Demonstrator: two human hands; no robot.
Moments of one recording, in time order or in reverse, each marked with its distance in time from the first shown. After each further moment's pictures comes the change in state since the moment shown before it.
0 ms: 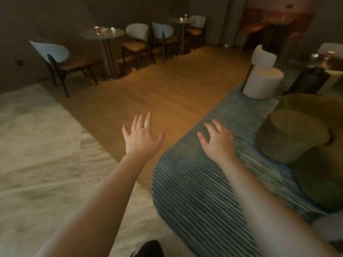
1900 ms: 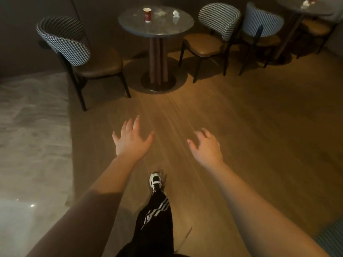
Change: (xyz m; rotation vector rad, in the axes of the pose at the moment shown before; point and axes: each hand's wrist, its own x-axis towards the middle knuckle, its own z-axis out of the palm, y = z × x) left_hand 1.253 -0.416 0.331 0.052 -0.036 -0.521; right_hand 1.342 -0.319 0.465 0.126 -0.474 -0.312
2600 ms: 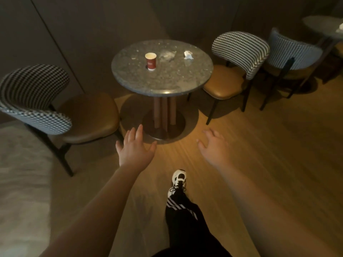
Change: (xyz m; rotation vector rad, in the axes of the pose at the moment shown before) left_hand 0.656 0.007 0.027 -0.043 0.000 0.007; right_hand 0.672 -0.098 -0.065 0.000 0.140 0.030
